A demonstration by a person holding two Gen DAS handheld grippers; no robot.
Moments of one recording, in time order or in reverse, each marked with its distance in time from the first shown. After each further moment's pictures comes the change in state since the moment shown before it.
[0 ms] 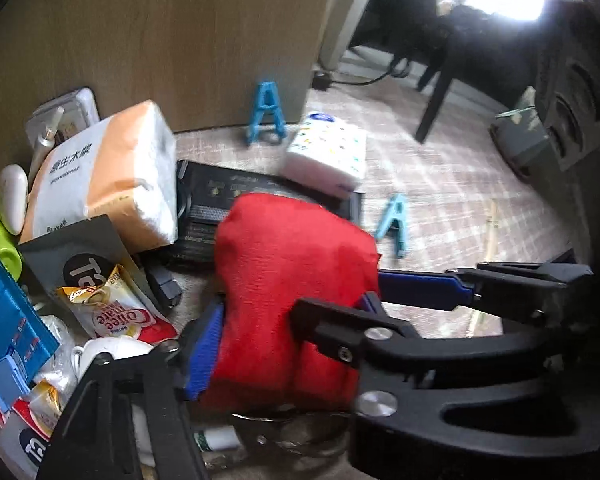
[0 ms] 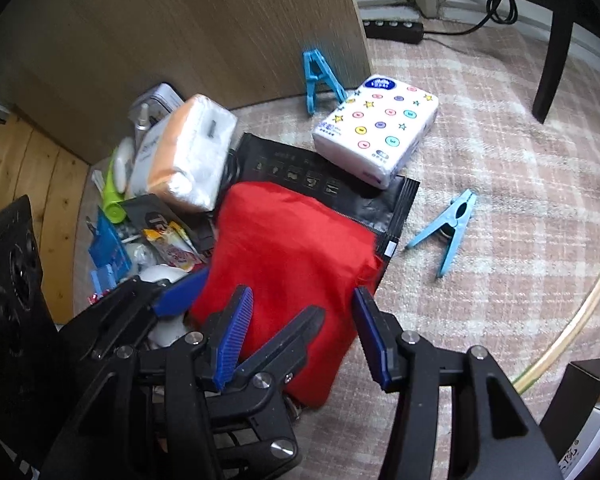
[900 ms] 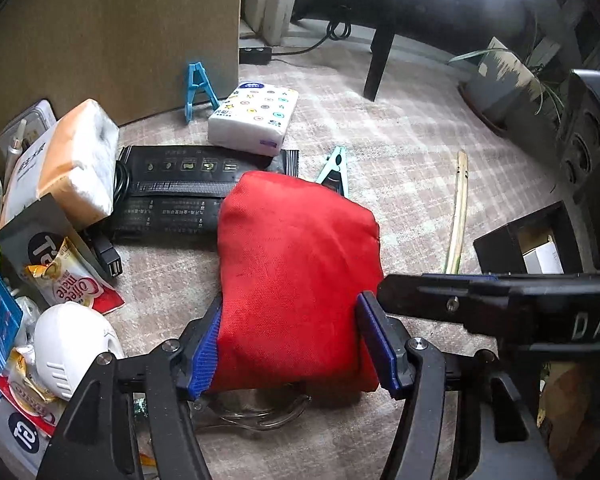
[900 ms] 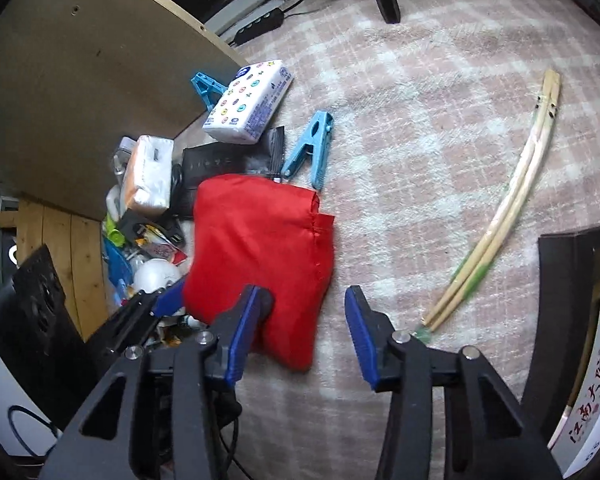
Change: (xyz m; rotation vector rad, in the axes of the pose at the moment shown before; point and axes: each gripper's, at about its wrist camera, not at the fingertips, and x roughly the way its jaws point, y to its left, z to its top) left arm 0.006 -0.037 -0.015 0.098 0.055 0.001; right arm -0.032 -0.083 -0.051 0.295 -0.026 0.123
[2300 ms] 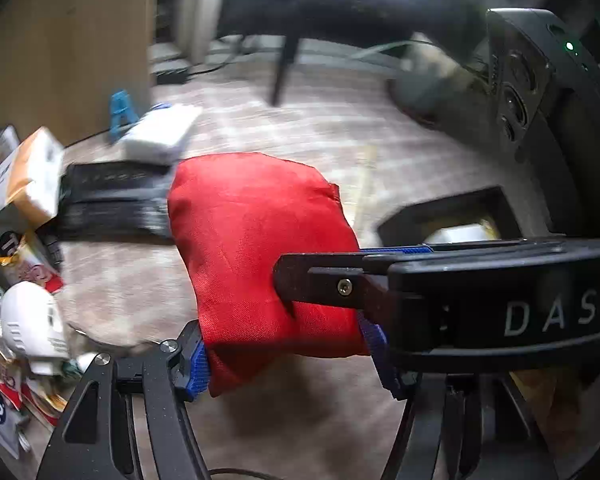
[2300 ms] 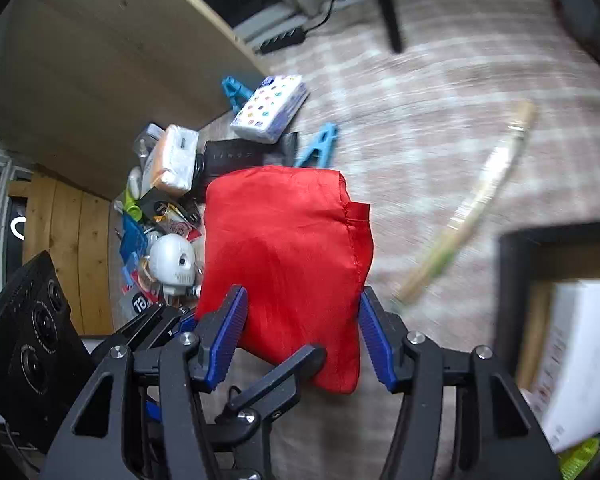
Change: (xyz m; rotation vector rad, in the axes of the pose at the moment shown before) left arm -0.037 -0.071 -0.013 0.063 -0.033 -0.140; right arm -0.050 -0.020 -0.028 -0.067 -0.032 -0.018
